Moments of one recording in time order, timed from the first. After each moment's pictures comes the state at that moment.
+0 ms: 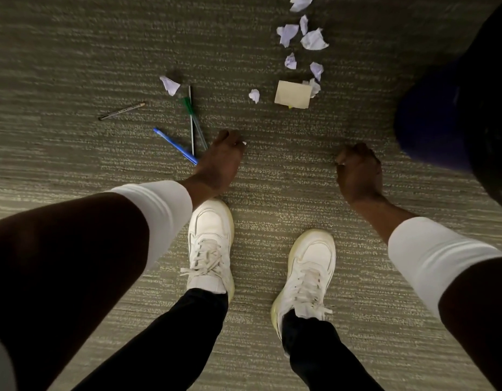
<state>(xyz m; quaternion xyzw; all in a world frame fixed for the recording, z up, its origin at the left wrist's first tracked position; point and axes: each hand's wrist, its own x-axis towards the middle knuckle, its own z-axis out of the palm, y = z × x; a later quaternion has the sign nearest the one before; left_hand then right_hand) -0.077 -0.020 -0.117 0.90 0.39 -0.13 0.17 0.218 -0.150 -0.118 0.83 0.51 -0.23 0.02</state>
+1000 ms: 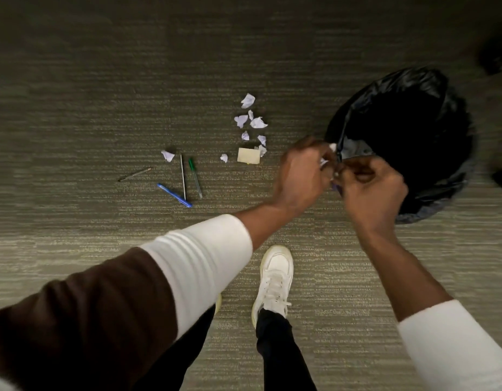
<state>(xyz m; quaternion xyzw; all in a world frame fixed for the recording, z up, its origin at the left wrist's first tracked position) 0.163 -0.046 0.174 0.79 0.43 0.17 0.41 0.269 -0.135 0.196 0.89 0.26 -0.20 -0.33</state>
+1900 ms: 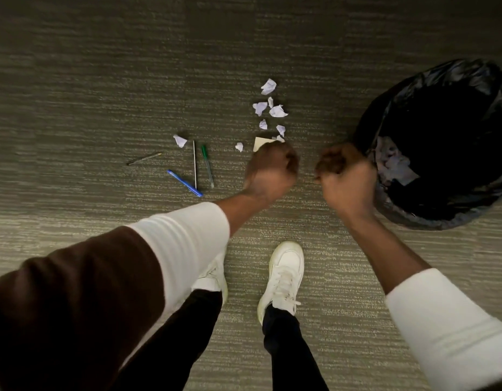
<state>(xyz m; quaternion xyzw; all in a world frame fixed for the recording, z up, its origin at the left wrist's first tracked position) 0.083 -0.012 0.115 0.75 0.54 0.03 0.38 0.218 -0.093 0.143 0.83 0.33 -0.32 -0.32</state>
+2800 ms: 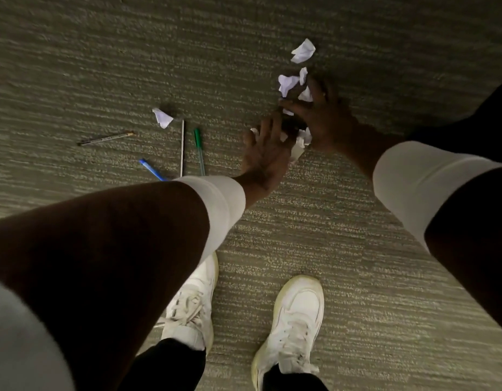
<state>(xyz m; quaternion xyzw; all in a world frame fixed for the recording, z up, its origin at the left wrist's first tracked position) 0.053 0.032 -0.126 0.87 0.46 -0.10 0.17 0.223 0.067 -0.097 0.62 0.74 -0.19 0.18</state>
